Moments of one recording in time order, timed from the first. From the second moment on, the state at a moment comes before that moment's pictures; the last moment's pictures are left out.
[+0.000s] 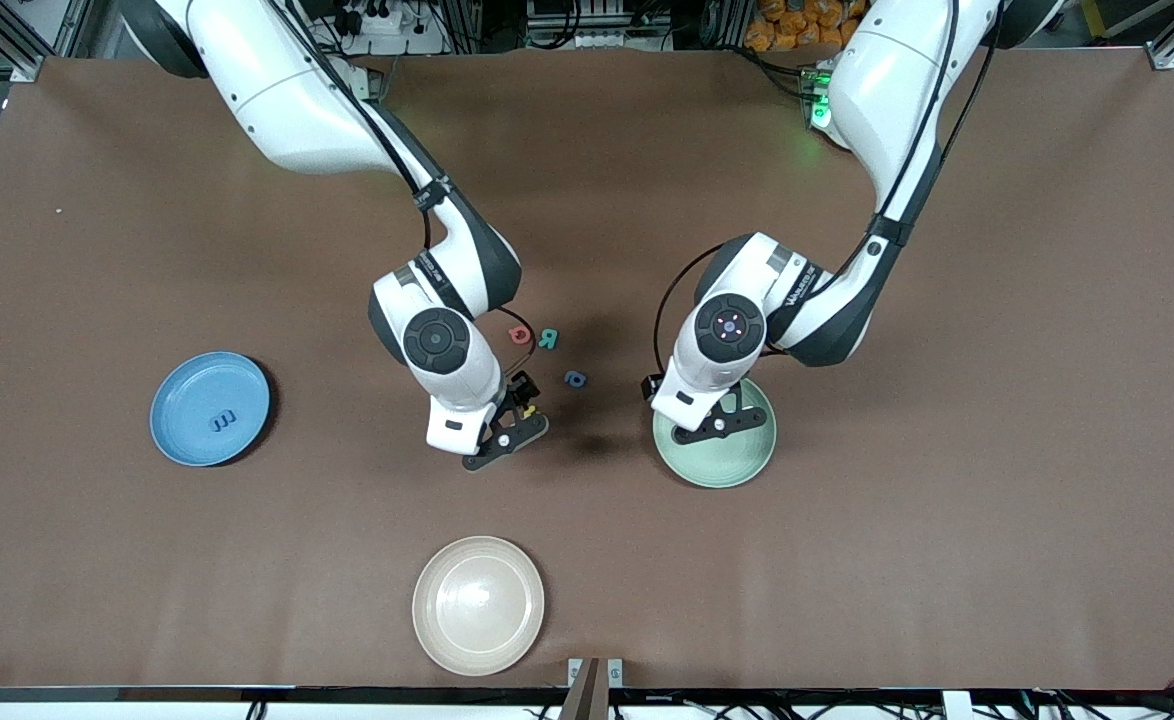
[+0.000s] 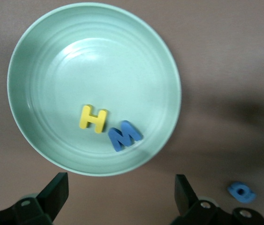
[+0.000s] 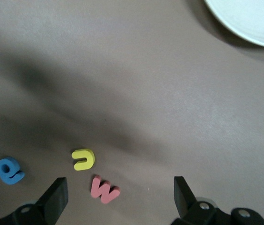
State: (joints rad) left arm -0.44 0.67 -0.18 -1.50 0.04 2.07 -0.83; right arm 0.49 0.77 0.08 -1.44 -0.04 2.22 0.01
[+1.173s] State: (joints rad) left arm -0.44 0.59 -0.28 -1.50 0.02 2.01 -0.83; right arm 0.54 0.87 0.08 -1.43 -0.05 2.31 -0.01
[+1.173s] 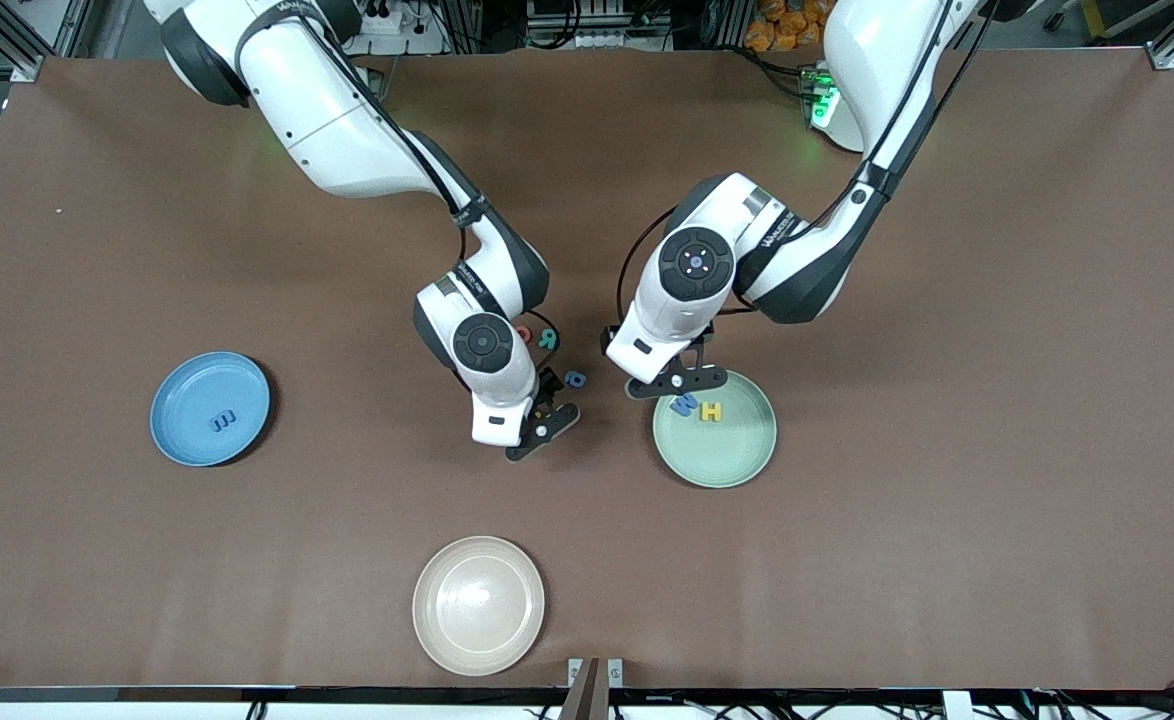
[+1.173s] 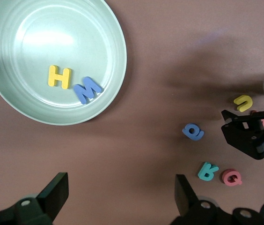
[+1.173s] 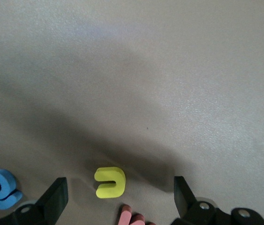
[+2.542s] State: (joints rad) left arm -0.43 0.57 -0.28 -1.49 0.02 2.01 -0.83; right arm 0.55 0.87 0.07 -1.42 -0.06 2.35 -0.01
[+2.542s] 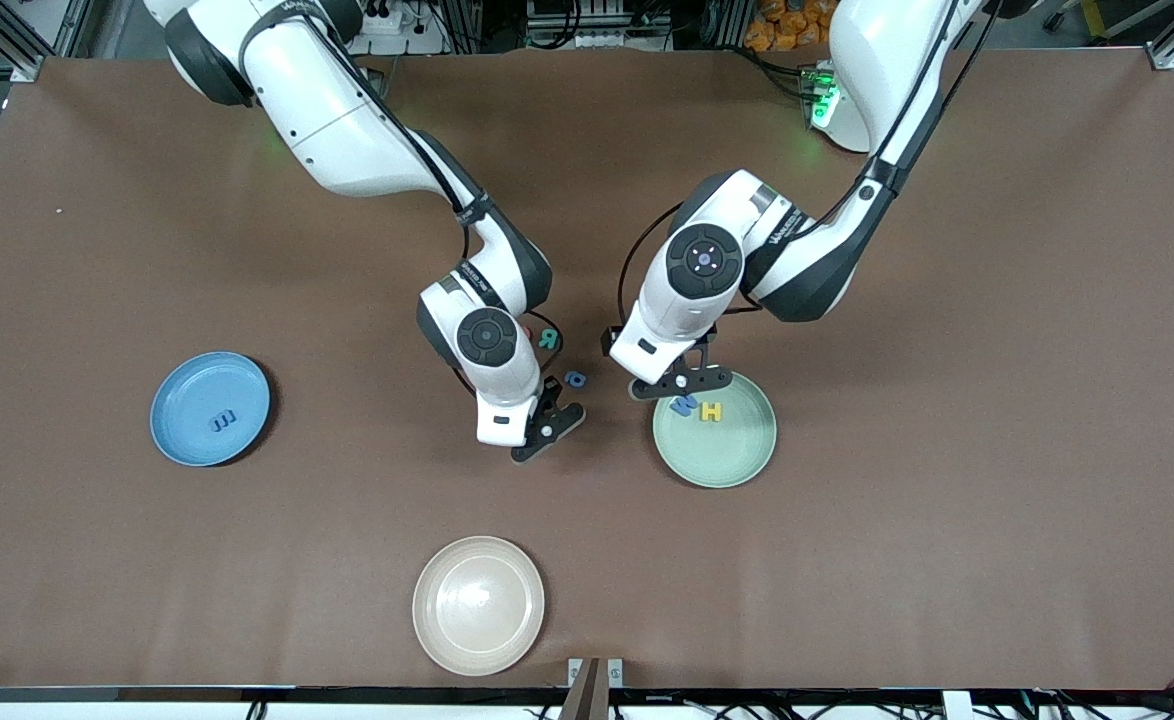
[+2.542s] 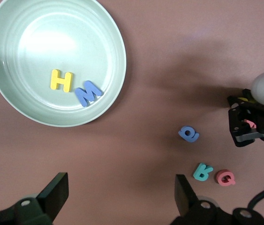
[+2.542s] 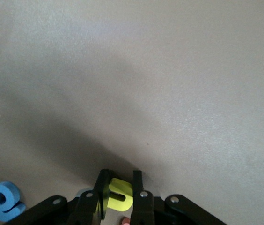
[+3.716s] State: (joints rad) left arm -0.59 0.67 -0.28 -1.51 0.05 2.17 -1.39; right arm 0.14 0.54 0.03 -1.70 -0.07 2.23 -0.14
